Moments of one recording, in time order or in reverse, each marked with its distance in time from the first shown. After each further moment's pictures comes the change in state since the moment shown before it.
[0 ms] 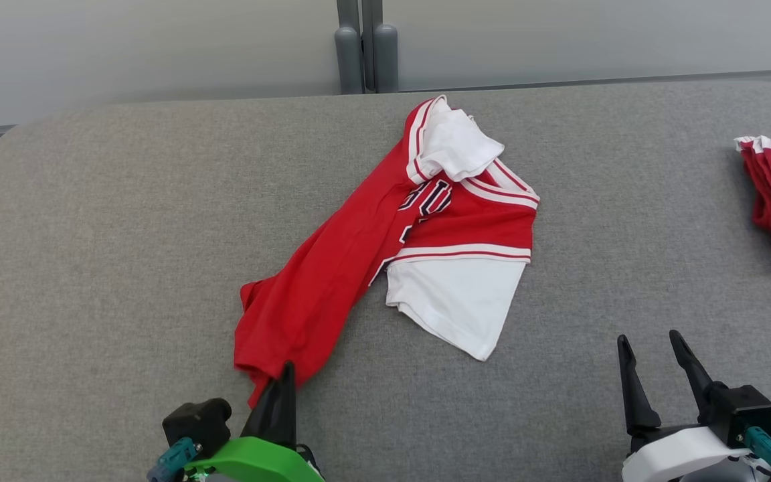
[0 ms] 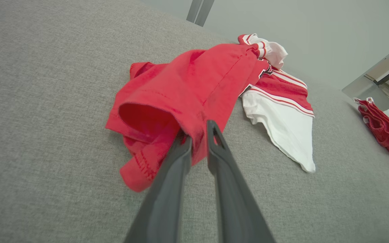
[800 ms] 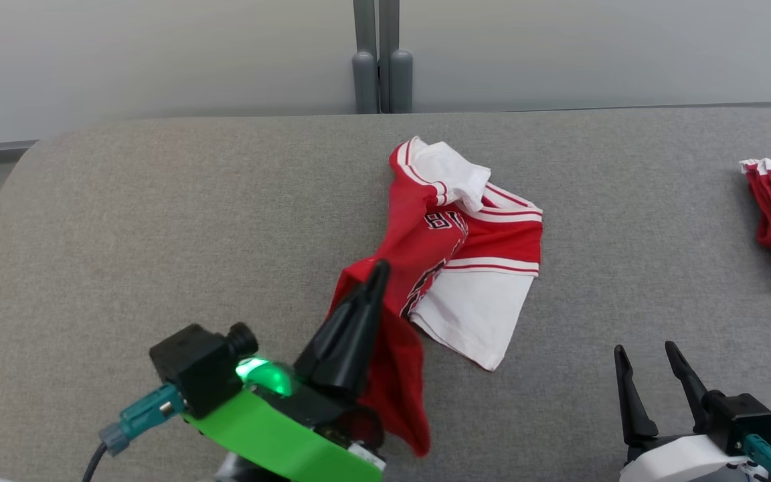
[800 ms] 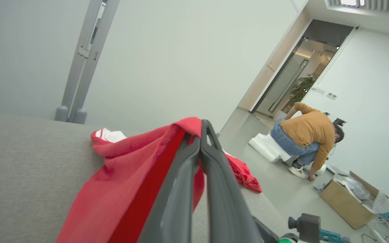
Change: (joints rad) left arm -0.064 0.030 -0.121 -0.601 -0.104 -0.067 0.242; right arm 0.014 0.000 0.010 0.014 0.033 0.000 0.000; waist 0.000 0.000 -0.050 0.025
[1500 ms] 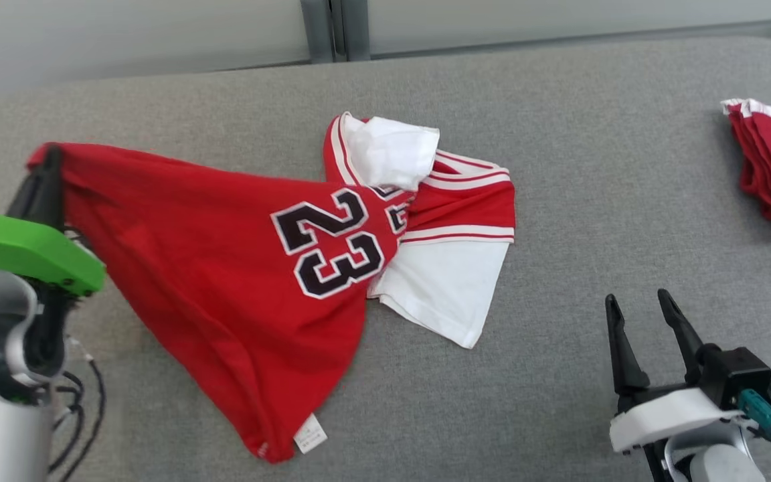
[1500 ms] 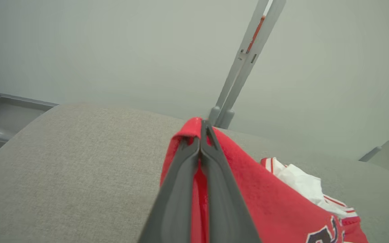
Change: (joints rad) left arm -0.352 0.241 0.415 0.479 -0.002 0.081 0.095; right arm -0.096 0.000 0.017 -0.011 -0.002 0.000 0.000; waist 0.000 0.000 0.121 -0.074
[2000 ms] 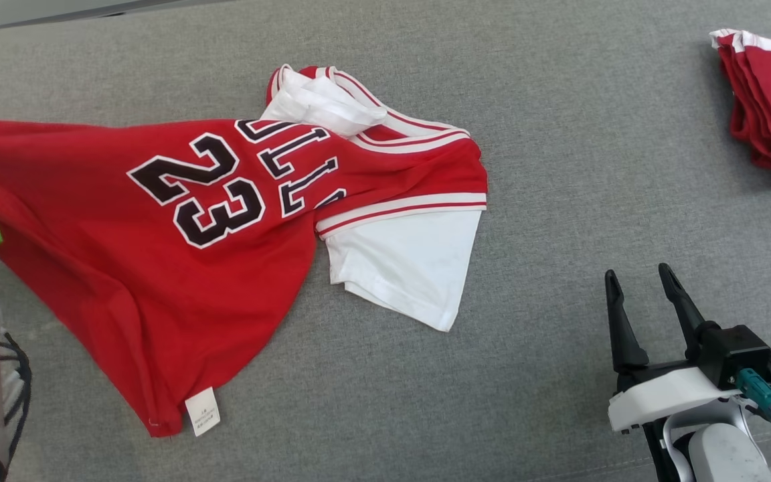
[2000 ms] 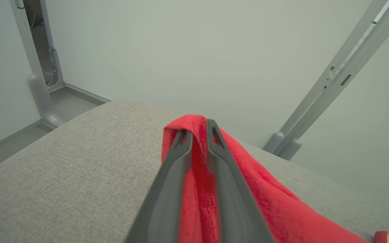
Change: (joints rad) left arm -0.291 0.029 0.146 0.650 0.012 -0.083 -0.438; right arm -0.066 -0.001 -0.006 0.004 -0.033 0.000 0.000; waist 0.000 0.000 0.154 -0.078
